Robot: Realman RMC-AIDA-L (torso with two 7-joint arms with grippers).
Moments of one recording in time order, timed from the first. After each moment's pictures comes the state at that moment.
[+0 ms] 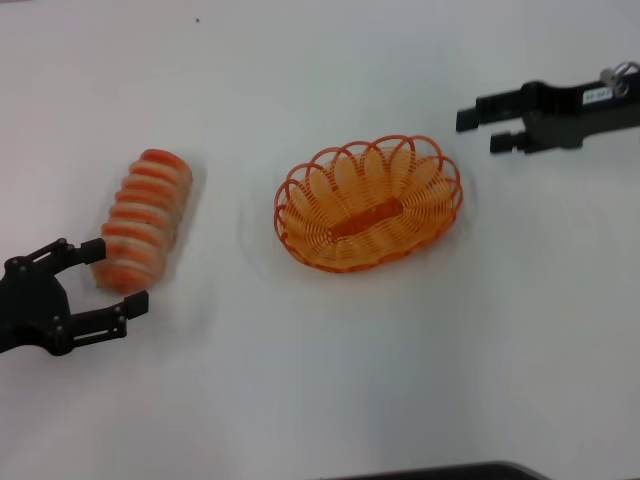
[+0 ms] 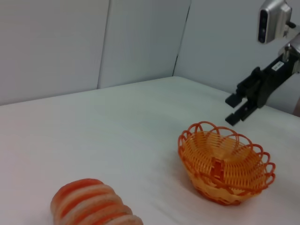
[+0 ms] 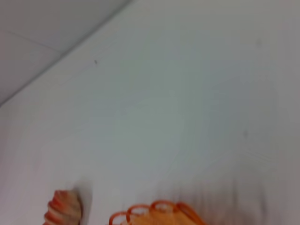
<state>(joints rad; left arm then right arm) -0.26 -2.10 0.62 0.68 2.04 1.60 -1.17 0.60 2.02 -0.62 -0.81 -2.37 -1.50 2.61</state>
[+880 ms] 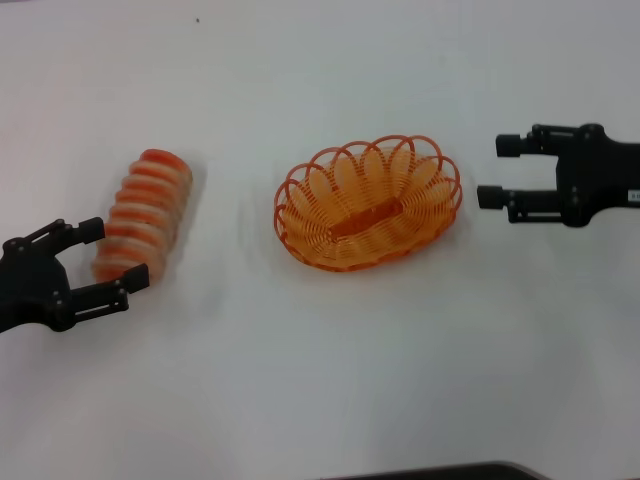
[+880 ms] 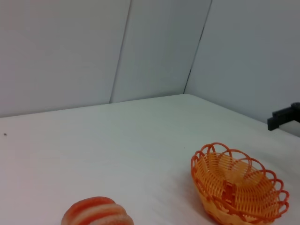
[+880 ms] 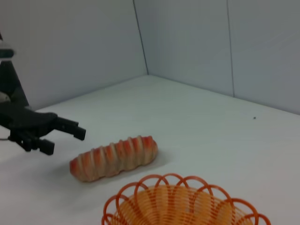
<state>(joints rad) -0.29 -2.11 0.57 0.67 2.04 1.60 -1.21 0.36 2.06 -0.57 -0.82 -2.09 -1.68 1.34</state>
